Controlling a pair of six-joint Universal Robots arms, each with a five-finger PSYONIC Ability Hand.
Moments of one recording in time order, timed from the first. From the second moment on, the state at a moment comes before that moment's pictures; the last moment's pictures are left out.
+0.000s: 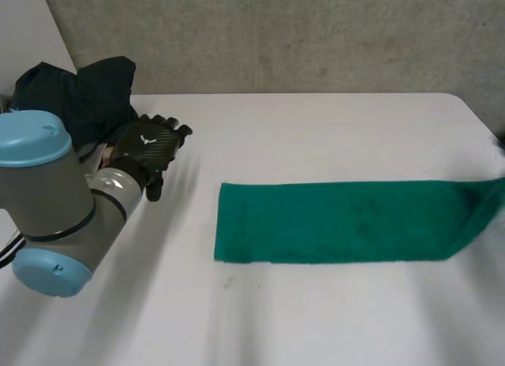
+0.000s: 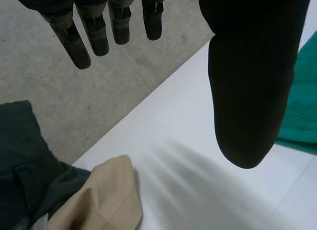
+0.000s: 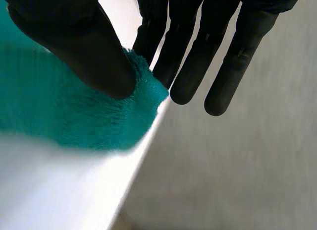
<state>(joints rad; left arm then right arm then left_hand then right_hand) 4.31 -1.94 -1.54 3.32 -1.52 3.54 1.51 -1.13 1.47 -0.19 1.45 2.22 0.19 0.20 0.21 0.20 0.05 1.09 1.17 1.18 1.19 0.98</state>
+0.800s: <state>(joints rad) 4.31 -1.89 -1.63 3.35 -1.52 3.54 2.01 -1.15 1.57 -0.15 1.37 2.65 0.19 0.20 0.21 0.20 0.05 0.21 0.21 0.20 0.20 0.05</state>
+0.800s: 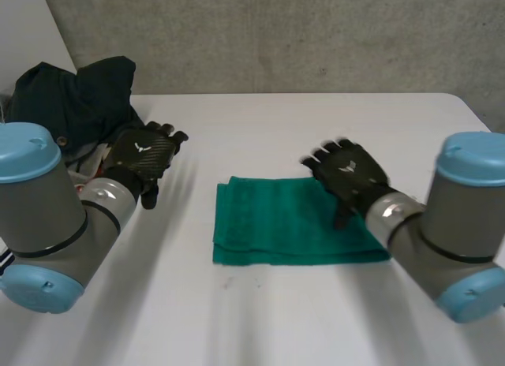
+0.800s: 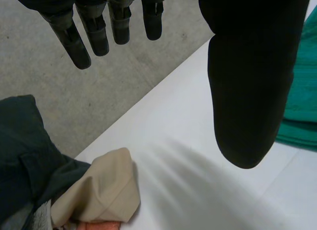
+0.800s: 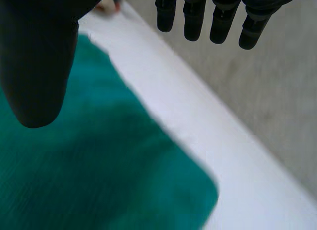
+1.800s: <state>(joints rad) 4.19 -1.92 -1.46 3.36 -1.53 3.34 2.11 -1.14 1.47 -0.19 1.31 2.86 0.19 0.19 0.20 0.19 0.05 0.22 0.21 0.20 0.20 0.05</state>
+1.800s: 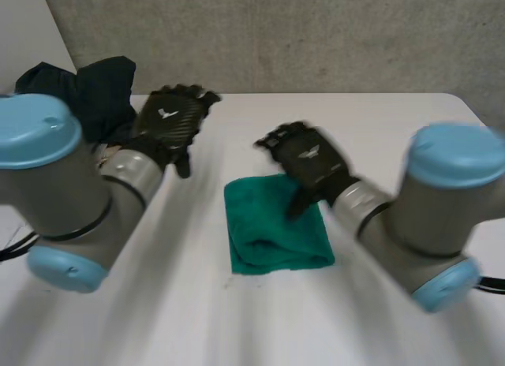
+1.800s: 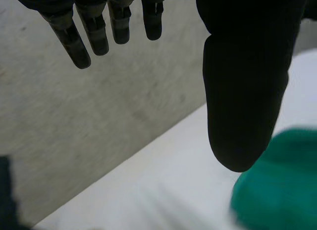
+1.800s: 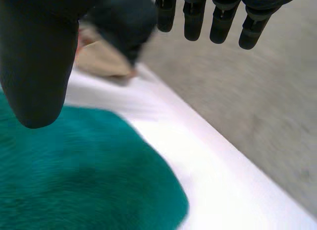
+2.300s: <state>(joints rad) 4.01 -2.38 -1.16 3.04 -1.74 3.19 1.98 -0.82 1.19 0.16 1.25 3.09 0.19 0.19 0.20 0.19 0.05 0.22 0.21 0.20 0.20 0.05</state>
